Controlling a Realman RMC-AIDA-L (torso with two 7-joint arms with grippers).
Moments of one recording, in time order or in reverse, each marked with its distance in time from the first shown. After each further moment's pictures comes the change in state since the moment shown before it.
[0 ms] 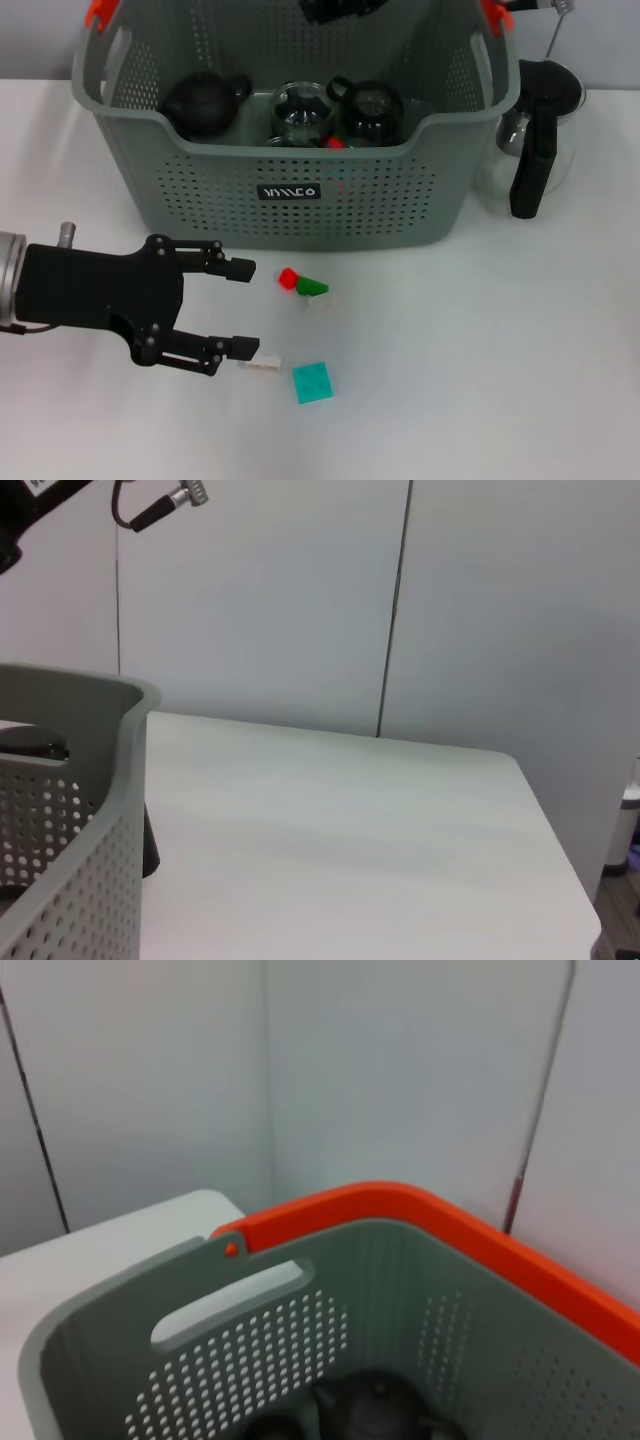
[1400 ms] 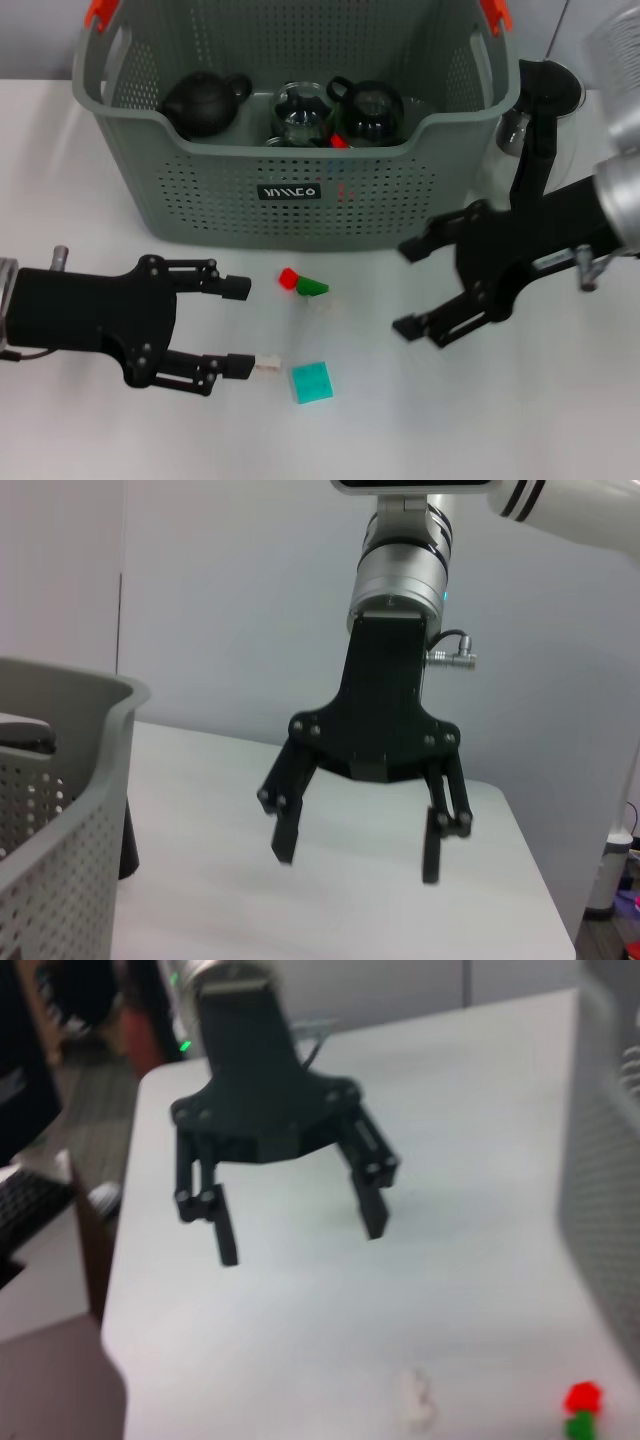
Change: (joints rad) left arm 0.039 0.008 0.009 -0.050 -0.038 0.013 -0.002; right arm -0.440 0.005 -0.105 -0.276 0.211 -0.588 -0.384
